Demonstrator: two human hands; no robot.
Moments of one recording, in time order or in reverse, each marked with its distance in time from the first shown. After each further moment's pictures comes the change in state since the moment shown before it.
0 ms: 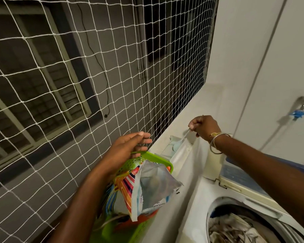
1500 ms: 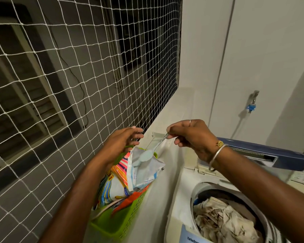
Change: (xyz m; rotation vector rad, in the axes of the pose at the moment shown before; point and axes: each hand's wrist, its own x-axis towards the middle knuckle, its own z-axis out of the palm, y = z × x) left_hand -0.026 0.025 0.018 -0.040 -0.039 0.032; right_hand -0.181 -0.093 -0.050 0.617 -0.076 0.160
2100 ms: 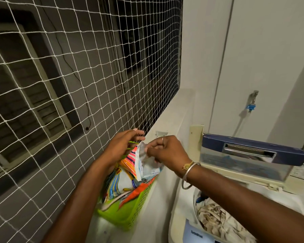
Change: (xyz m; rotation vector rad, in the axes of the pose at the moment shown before) left_hand -0.029 -0.002 -0.012 0.060 -0.018 0.008; right_hand -0.025 0.046 0.073 -0.297 -0.097 -0.213
